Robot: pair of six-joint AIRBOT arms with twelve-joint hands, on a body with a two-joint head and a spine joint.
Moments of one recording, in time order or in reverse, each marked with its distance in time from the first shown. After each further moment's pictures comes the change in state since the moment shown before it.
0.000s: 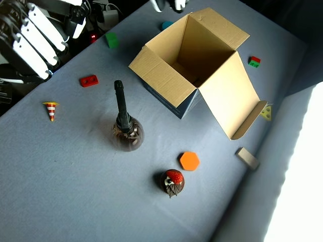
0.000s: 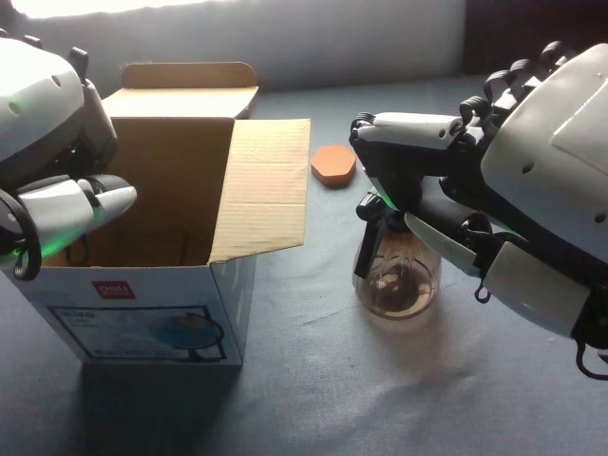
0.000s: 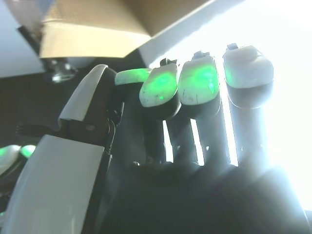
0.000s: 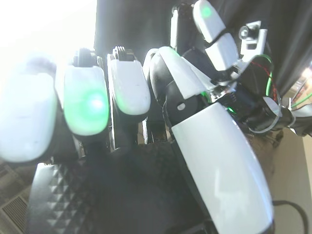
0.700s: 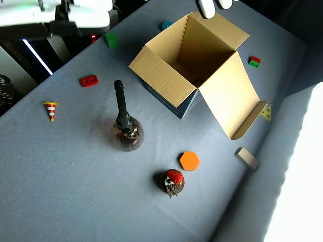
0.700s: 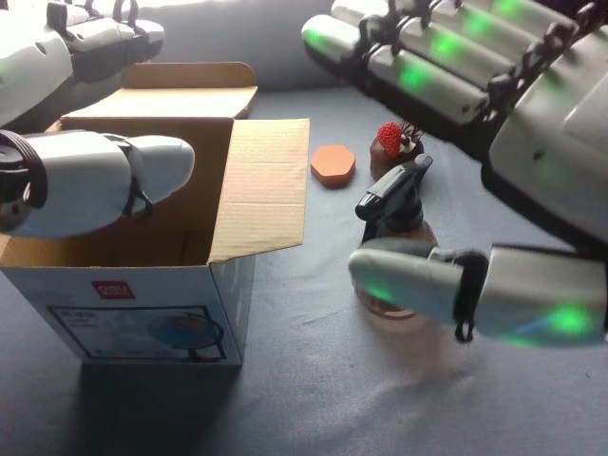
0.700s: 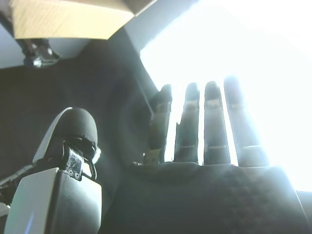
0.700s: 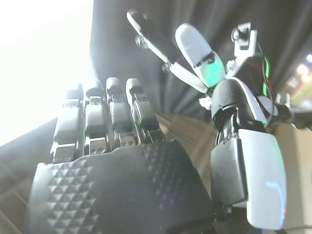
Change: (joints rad) left arm -0.110 0.018 -0.062 -0.047 -0.110 0.038; right arm -0.014 -0.007 0.068 -0.155 0.033 0.153
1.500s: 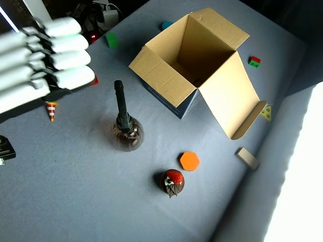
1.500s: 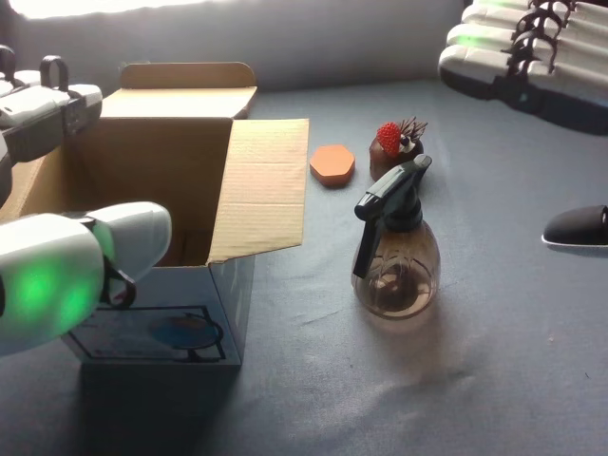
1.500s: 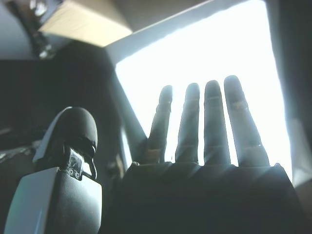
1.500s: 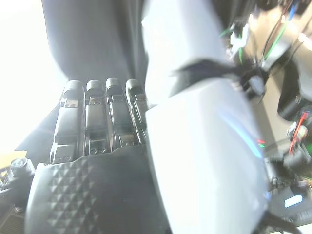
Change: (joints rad) left arm -0.177 0.097 -0.262 -0.126 -0.411 0.004; right arm -0.156 -0.043 0.534 -0.753 0.362 0.978
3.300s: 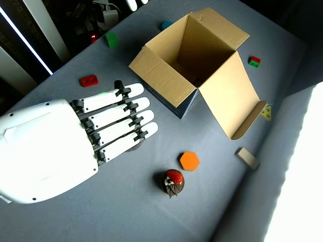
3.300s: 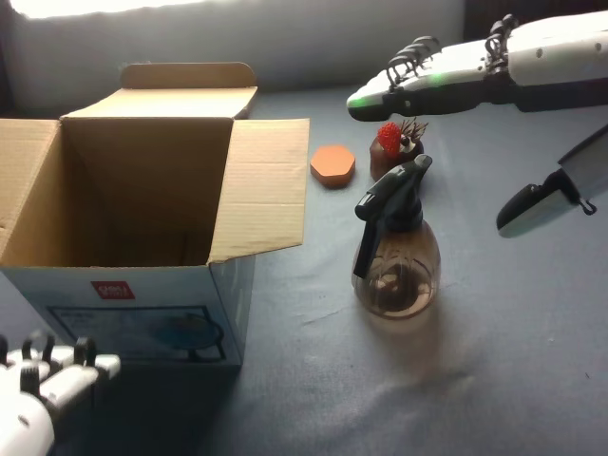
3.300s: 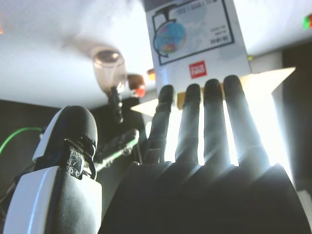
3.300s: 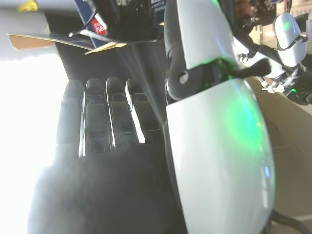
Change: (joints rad) left arm 0.237 -0.002 -0.161 -0.209 -0.182 -0.192; right arm 0.455 -0.293 0.386 -0.946 -0.294 1.122
